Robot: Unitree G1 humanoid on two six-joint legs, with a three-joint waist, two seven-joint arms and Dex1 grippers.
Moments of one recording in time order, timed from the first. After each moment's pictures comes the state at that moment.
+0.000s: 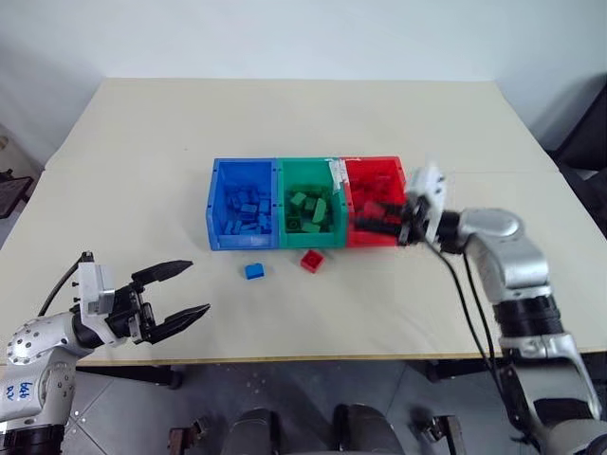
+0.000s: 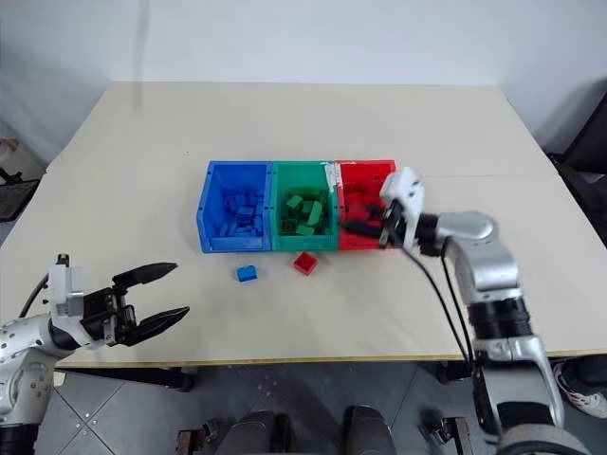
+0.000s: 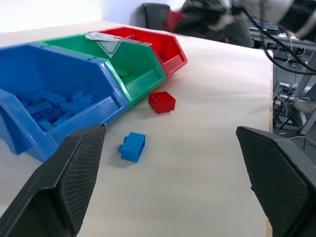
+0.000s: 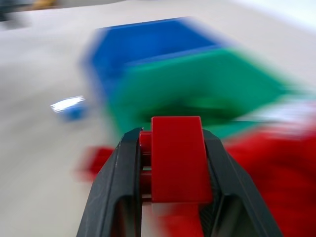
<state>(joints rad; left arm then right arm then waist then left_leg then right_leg) 0.02 0.66 0.37 -0.05 -0.66 0.08 -1.20 -0.79 -0.54 -0.03 0.38 0.31 0.26 1.03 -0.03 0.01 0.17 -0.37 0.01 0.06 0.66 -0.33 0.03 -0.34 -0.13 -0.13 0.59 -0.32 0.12</state>
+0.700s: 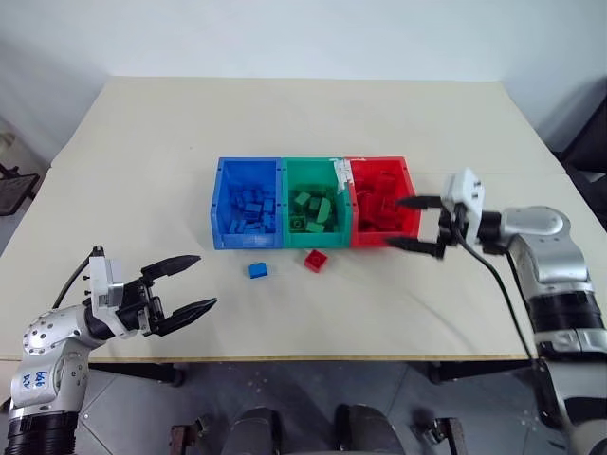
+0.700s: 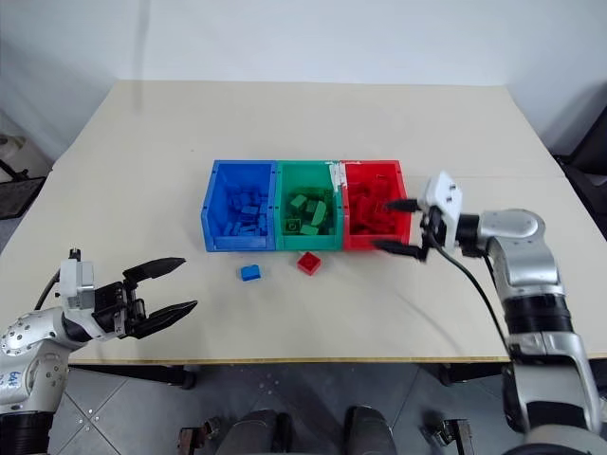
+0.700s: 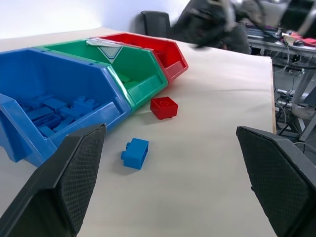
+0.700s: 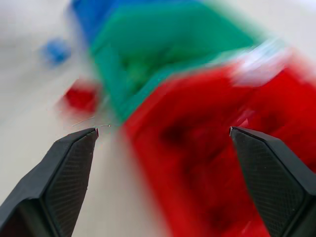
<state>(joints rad) -0.03 0.64 0.33 0.01 -0.65 0.06 -1.22 -0.61 -0.76 0.02 0.32 0.27 0.16 1.34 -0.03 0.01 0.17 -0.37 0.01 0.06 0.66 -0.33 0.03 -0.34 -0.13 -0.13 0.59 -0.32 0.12</state>
